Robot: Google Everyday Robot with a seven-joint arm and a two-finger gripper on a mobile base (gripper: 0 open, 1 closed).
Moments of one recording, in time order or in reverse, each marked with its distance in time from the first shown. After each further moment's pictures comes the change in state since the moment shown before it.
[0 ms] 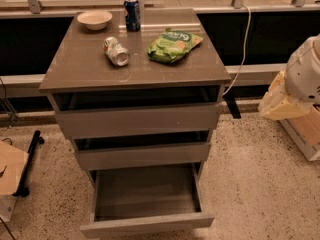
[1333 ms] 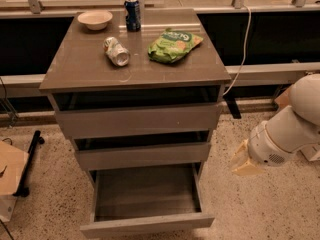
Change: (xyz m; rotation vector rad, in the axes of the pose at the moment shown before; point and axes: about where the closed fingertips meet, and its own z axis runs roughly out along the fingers) arm 0.037 0.058 0.187 -0.255 -0.146 0.034
